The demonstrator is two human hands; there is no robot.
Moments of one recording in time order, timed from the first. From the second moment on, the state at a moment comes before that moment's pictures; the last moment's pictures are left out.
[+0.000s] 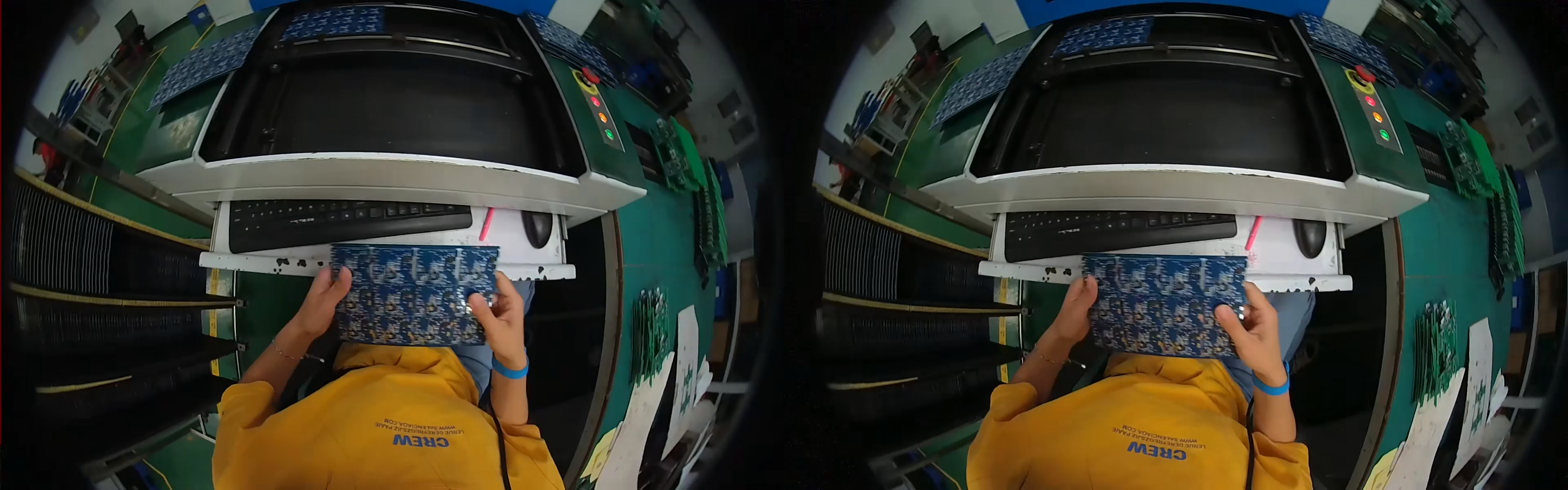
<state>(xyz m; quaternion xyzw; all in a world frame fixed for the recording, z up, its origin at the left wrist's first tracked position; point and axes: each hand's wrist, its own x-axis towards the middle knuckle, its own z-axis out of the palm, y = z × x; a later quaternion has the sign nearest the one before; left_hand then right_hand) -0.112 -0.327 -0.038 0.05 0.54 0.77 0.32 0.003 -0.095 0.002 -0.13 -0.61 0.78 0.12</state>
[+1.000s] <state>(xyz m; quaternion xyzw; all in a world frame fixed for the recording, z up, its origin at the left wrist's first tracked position) -0.094 -0.277 -0.003 -0.03 0.51 0.81 0.28 0.000 -0.064 0.041 0.03 -0.40 0.82 0.41</state>
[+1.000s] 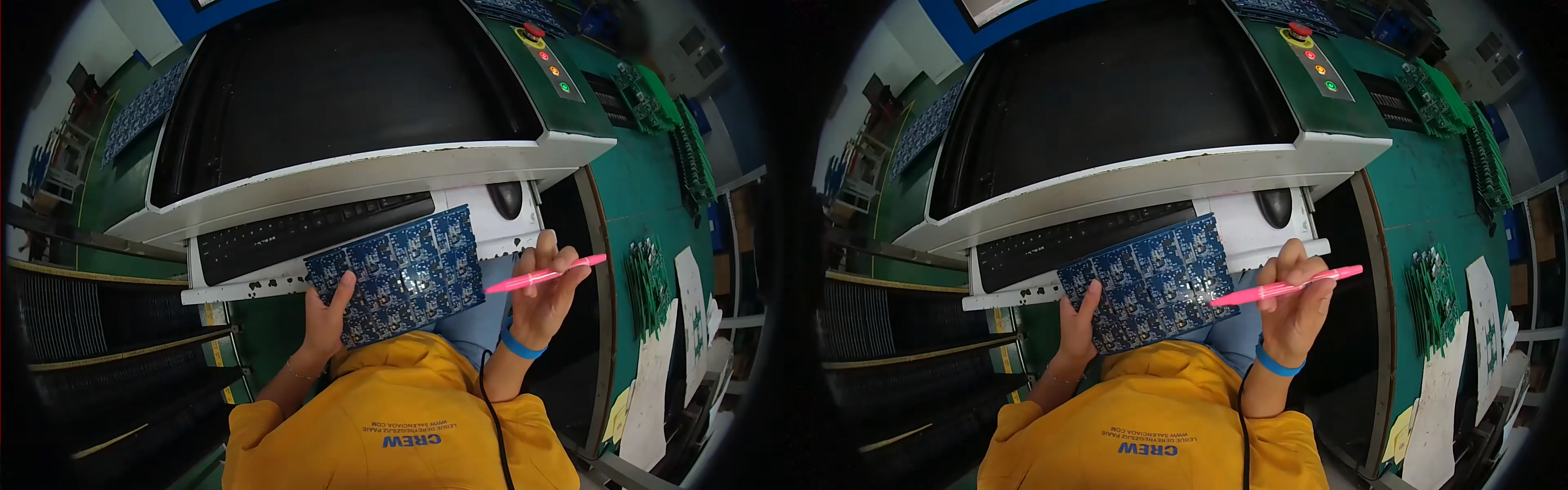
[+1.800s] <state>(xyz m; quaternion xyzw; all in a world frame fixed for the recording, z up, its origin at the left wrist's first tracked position) -0.071 -0.276 0.008 0.15 0.62 0.75 0.18 -0.023 -0.118 0.043 -0.09 -0.72 0.53 0.43</state>
